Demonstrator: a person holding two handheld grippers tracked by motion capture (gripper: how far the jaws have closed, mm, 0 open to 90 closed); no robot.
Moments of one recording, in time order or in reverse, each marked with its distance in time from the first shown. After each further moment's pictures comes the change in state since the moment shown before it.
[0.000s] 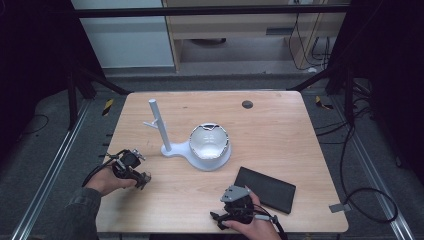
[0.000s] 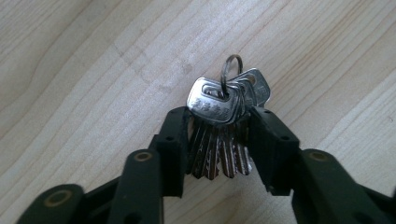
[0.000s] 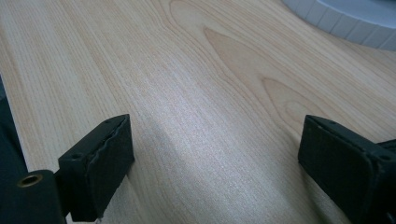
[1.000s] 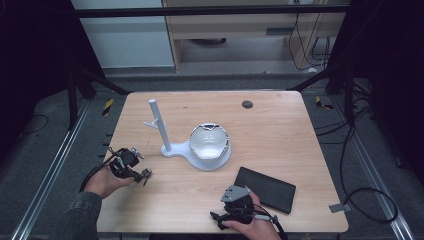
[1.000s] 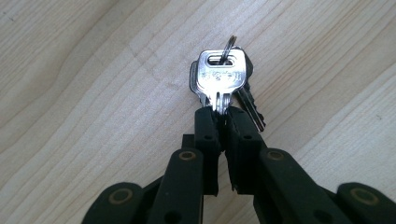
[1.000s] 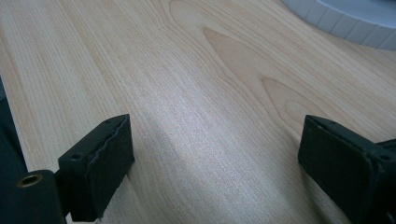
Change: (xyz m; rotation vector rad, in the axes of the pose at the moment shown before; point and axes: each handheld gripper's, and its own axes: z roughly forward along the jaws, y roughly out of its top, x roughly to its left) left arm -0.005 0.001 -0.015 -0.012 0.034 -0.013; right arm 0.000 0.000 0.000 0.000 0.000 0.001
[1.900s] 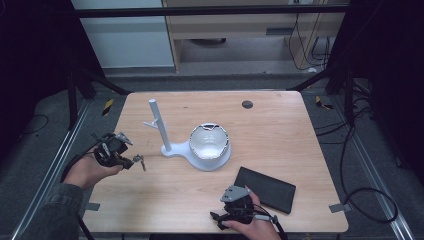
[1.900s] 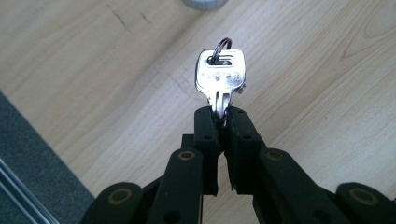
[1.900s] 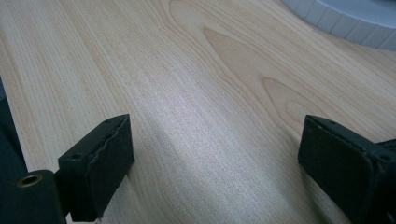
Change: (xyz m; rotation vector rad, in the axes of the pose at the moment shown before) left arm 0.002 0.013 -0.084 -0.081 0.059 0.028; right arm 0.000 0.000 0.000 0.000 -0.002 0.003
